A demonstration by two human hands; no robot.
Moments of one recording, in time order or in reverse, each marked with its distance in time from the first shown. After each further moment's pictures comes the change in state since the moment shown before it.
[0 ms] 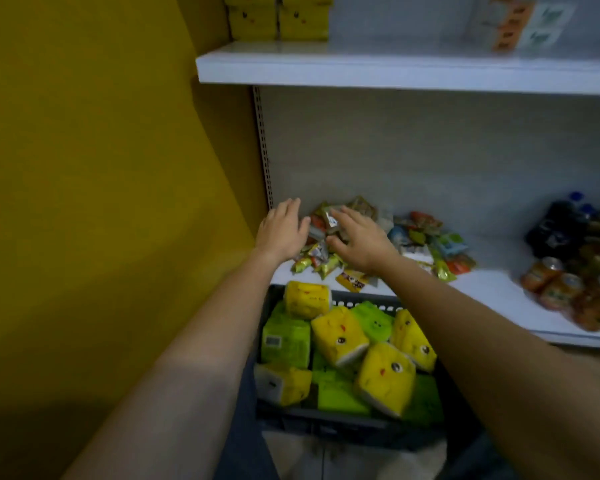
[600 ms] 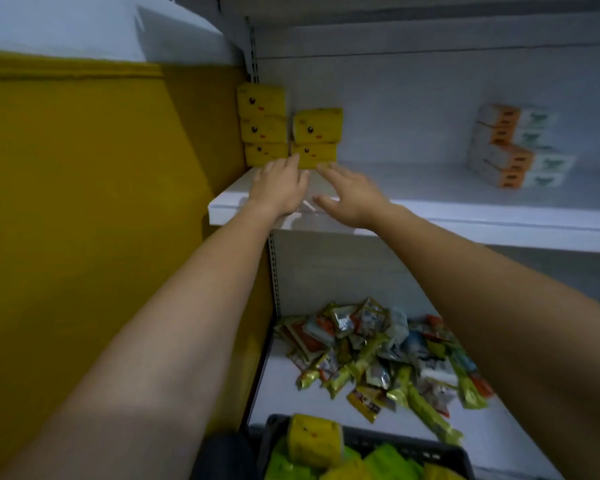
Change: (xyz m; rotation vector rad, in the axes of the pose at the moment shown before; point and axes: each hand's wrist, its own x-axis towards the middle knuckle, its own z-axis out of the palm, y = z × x) left_hand 0.198 0.047 -0.199 0.175 0.341 0.093; right_hand 0.191 -0.051 -0.200 -0.129 0.247 -0.180
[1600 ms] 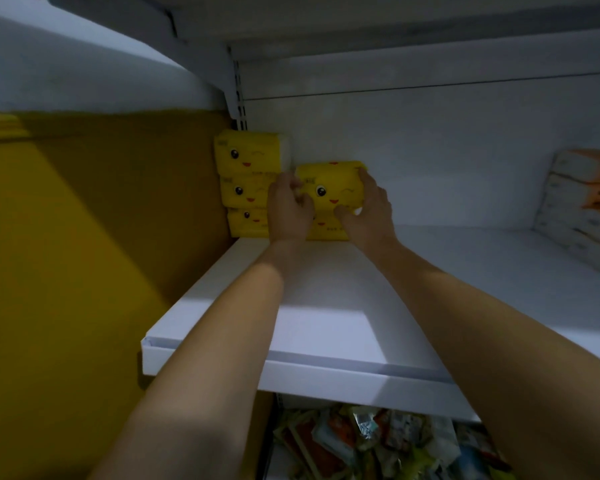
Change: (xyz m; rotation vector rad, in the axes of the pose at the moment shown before) left_hand 0.189 -0.021 0.078 -0.700 0.457 -0.147; right_hand 0.191 0.079 0.049 0.665 0.461 0.249
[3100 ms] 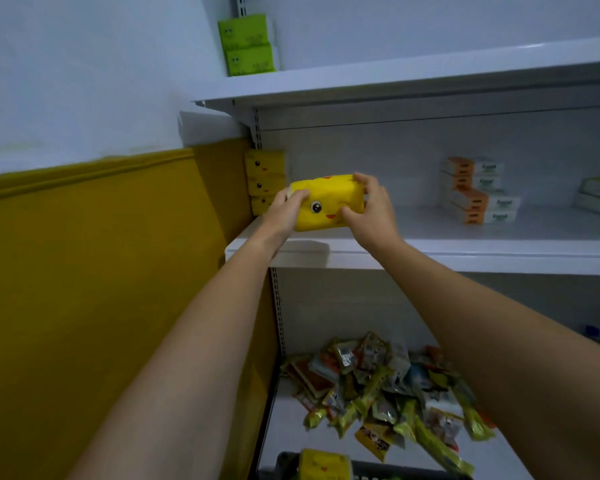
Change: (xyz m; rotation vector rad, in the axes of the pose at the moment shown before) left_hand -0.187 0.155 -0.177 -0.329 -0.400 -0.294; right_hand -0.228 -0.132 -0.138 0.076 0.033 -0.046
